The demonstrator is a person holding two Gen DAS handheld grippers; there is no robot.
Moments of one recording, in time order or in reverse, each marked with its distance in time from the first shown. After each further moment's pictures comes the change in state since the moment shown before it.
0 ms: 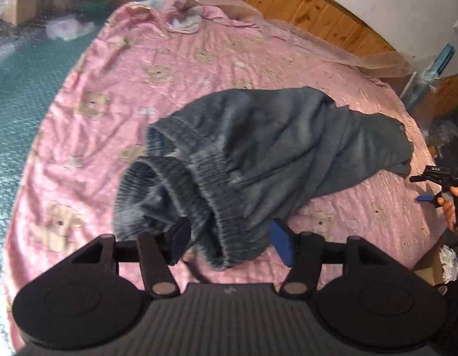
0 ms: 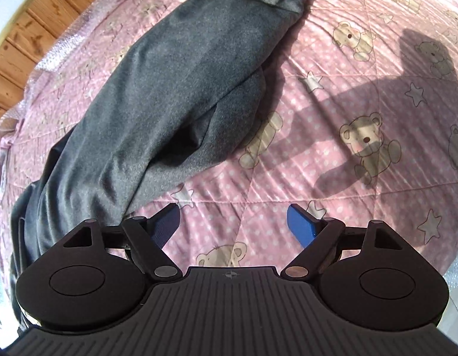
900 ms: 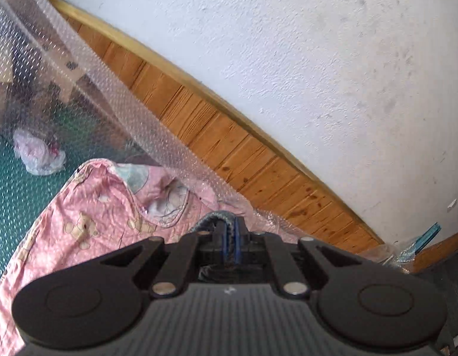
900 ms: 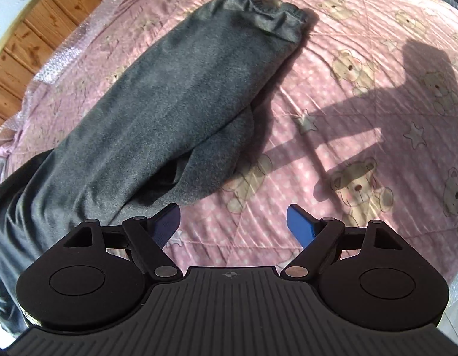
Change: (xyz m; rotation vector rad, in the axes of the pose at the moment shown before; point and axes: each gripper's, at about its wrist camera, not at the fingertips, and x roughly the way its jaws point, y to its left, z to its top) left arm -0.003 0.045 0.256 -0.357 -0.467 -0.161; right arm 0.006 -0.012 0.041 -0.027 -0.031 0.007
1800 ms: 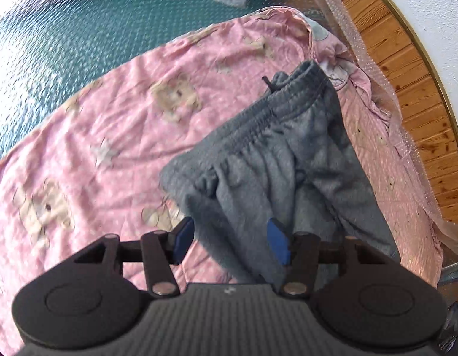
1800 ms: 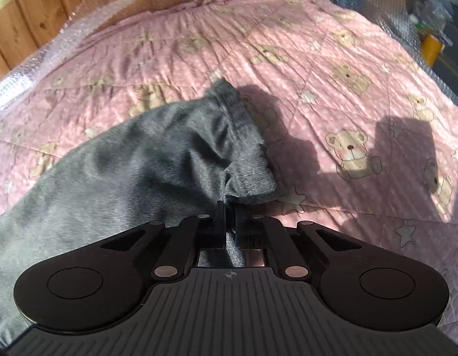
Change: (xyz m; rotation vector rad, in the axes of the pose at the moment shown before) left arm -0.050 0.093 -0.173 -0.332 0.262 0.451; right arm 0.067 -0.015 0.154 -0.225 -0.202 -0.146
